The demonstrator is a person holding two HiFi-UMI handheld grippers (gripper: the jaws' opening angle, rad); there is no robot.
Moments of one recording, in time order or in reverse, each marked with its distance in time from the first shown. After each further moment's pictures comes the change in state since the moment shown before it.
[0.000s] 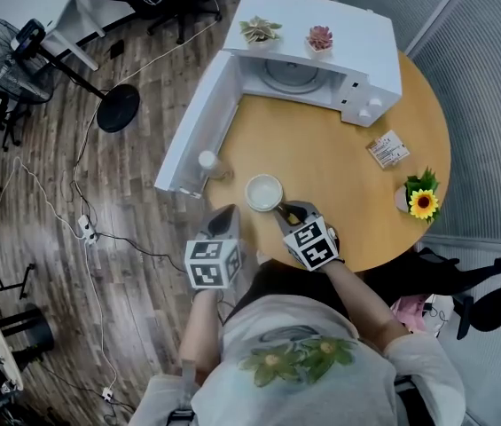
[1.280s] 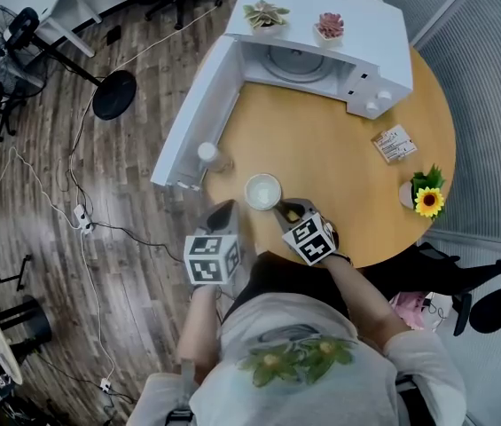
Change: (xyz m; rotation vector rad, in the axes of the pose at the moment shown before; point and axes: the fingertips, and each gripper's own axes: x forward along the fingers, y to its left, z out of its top) left arm 0.012 0.012 -0.017 -0.019 0.036 0.002; right arm 0.034 0.003 -0.040 -0.085 0.072 0.045
